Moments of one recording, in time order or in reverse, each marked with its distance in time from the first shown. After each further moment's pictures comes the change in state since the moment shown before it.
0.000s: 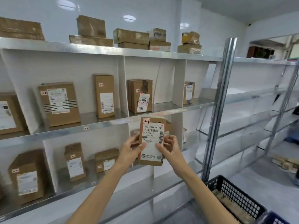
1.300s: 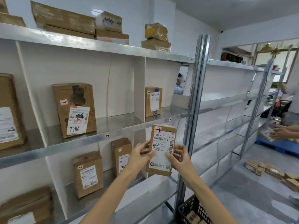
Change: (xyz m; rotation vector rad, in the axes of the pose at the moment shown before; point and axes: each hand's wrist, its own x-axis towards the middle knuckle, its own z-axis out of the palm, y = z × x) left_hand 0.265 -0.066 0.278 -0.030 -0.196 0.007; right_hand 0.205 0.059 -0.293 -0.110 0.223 0.052
